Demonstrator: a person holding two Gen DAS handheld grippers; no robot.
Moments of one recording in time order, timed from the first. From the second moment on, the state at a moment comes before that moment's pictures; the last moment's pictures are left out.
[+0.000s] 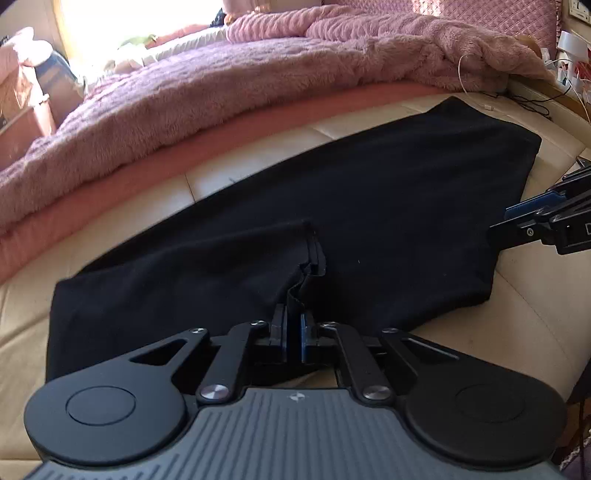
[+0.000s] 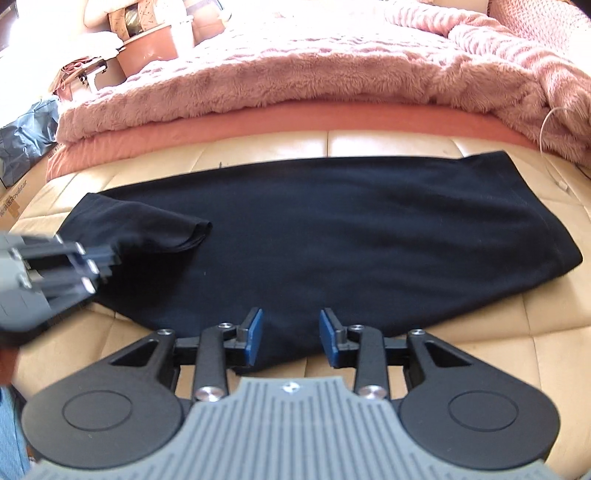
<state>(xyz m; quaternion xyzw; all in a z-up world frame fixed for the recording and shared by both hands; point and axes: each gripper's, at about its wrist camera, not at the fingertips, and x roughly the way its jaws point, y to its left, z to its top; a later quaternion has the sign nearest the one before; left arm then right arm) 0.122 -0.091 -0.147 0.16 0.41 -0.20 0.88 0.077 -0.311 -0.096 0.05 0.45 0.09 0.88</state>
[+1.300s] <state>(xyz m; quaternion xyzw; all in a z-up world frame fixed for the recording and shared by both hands) 0.210 -0.043 -0.150 -0.11 0.48 -0.18 0.85 0.114 -0.263 -0.132 0.07 0.45 0.17 0.88</state>
